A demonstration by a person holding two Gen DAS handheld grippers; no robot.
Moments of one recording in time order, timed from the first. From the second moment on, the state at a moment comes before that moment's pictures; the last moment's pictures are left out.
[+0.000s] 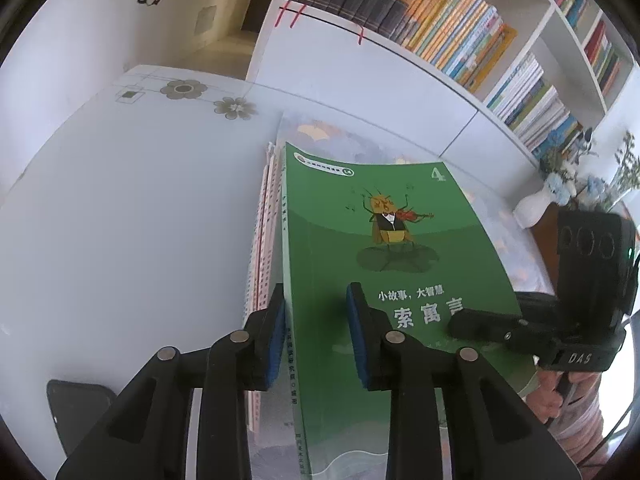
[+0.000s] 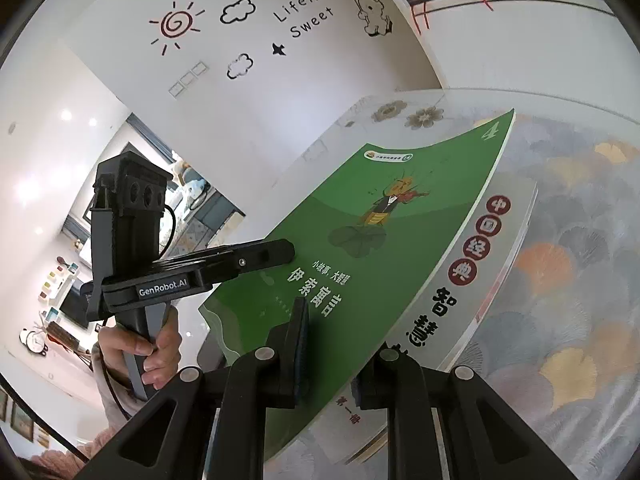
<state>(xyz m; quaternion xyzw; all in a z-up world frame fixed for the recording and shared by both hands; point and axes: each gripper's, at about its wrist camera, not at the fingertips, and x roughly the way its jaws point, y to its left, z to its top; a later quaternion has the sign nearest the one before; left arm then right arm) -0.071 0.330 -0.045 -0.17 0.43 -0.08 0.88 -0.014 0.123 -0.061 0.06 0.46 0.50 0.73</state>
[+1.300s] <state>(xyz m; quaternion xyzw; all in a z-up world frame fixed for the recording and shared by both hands) -0.080 0.328 -0.034 -0.13 0.41 0.06 0.90 -0.028 0.152 -0.053 -0.02 0.52 0.43 0.74</state>
